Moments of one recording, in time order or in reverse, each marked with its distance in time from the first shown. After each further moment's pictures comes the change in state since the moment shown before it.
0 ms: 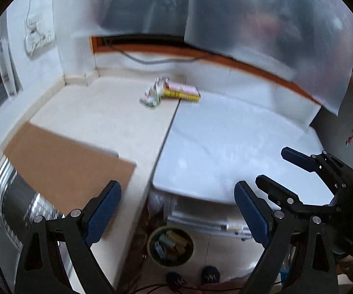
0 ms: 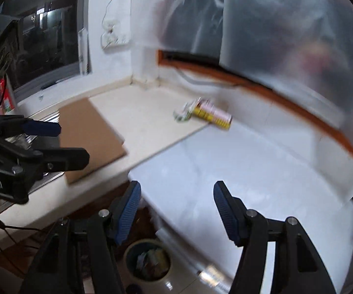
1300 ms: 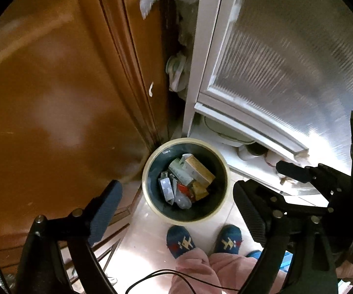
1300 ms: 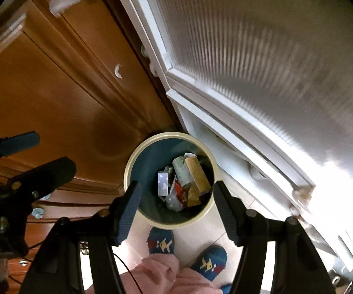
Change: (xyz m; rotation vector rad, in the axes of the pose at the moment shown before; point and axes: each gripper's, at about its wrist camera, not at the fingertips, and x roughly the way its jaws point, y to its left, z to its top) left arm 0.291 0.022 -0.296 -0.157 0.401 0.152; right arm 0.271 0.042 -0.313 0.197 0.569 0.204
